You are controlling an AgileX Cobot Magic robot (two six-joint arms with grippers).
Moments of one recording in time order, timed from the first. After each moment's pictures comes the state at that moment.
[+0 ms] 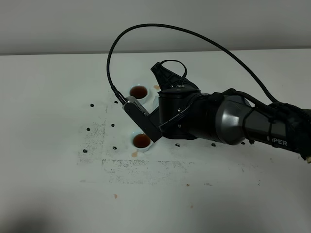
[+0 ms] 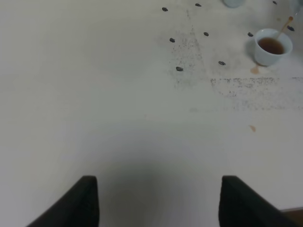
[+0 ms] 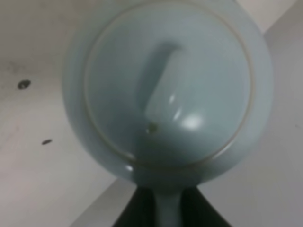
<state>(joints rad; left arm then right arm) -0.02 0.00 -0.46 -0.11 1.07 0.09 0.75 1.97 -1.36 -1.07 0.83 -0.69</state>
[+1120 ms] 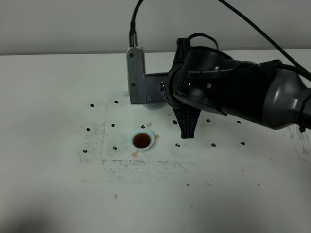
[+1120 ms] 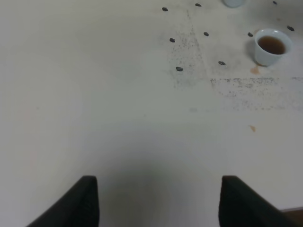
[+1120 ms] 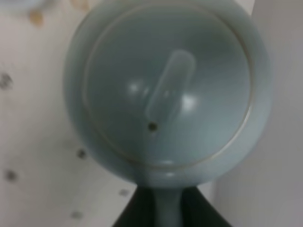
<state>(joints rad) -0.02 0.00 -0.46 -0.11 1.07 0.09 0.73 1.79 -1.41 -0.62 0.84 -0.41</state>
